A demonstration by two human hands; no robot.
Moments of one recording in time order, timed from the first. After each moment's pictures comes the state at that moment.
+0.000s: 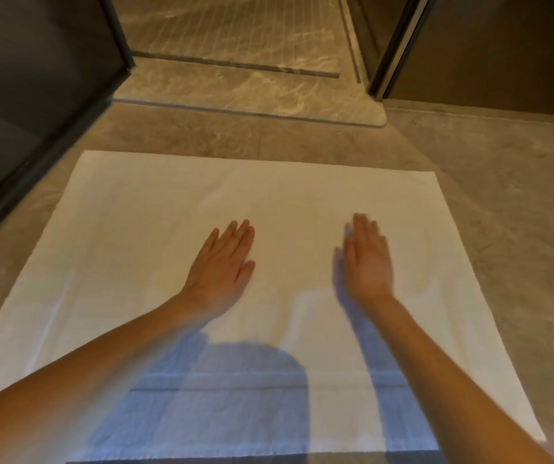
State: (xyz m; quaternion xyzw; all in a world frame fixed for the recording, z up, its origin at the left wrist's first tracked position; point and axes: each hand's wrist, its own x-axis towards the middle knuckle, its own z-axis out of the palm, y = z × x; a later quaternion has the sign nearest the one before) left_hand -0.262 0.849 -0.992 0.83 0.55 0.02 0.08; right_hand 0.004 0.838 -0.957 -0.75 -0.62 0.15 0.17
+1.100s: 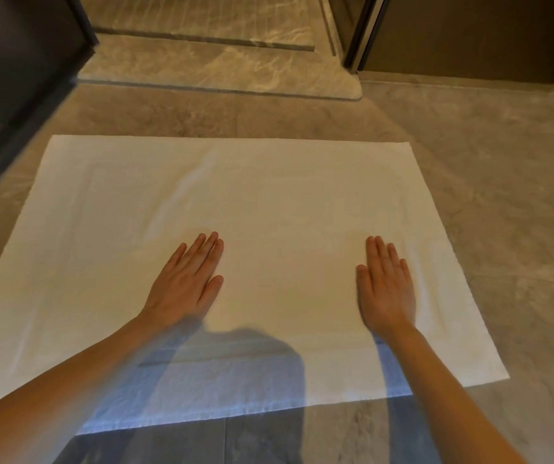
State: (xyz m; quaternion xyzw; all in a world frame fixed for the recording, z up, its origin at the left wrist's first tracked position) left_hand -0.290 0.786 -0.996 0.84 0.53 0.02 0.09; right_hand 0.061 0.743 -0.990 -0.77 -0.62 0.09 0.06
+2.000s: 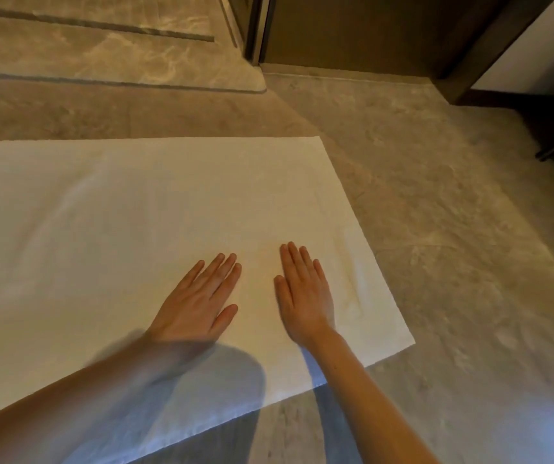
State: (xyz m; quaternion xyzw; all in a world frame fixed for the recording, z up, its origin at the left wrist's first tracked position) left_hand -0.156 0.773 -0.998 0.94 0.34 0.03 0.07; right_hand 0.060 0.713 -0.996 -0.76 -0.64 0.10 0.08
